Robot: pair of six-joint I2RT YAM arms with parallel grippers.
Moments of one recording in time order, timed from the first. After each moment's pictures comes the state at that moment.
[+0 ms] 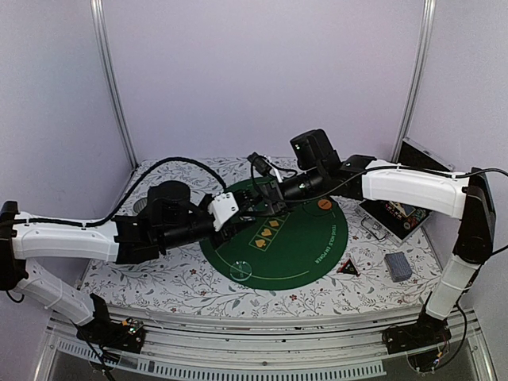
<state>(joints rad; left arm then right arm) -1.03 1.32 0.79 0.29 -0.08 0.46 0.85 1.75 1.45 -0.28 -0.75 0.47</state>
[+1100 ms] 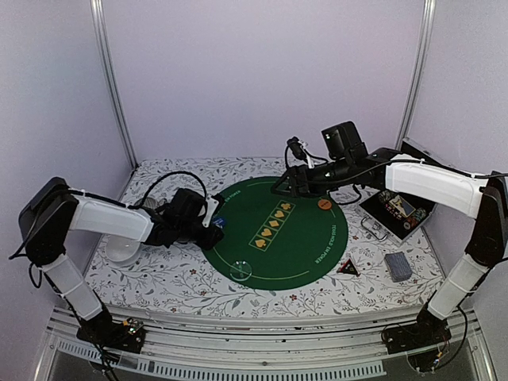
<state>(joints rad) -0.71 1.64 0.81 0.07 -0.11 -0.10 0.69 1.65 1.37 -0.35 -0.48 0.39</state>
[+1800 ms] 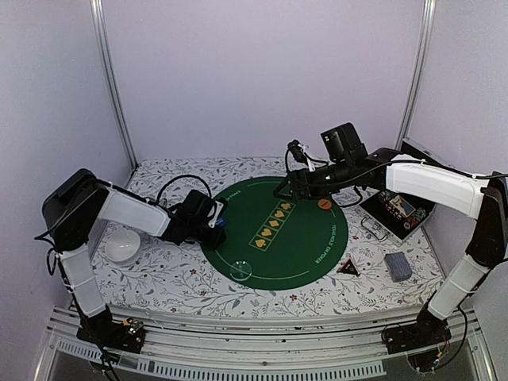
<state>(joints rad) -0.67 1.86 0.91 0.07 -0.14 -0.13 0.69 1.64 1.37 -0.40 -0.42 0.34</state>
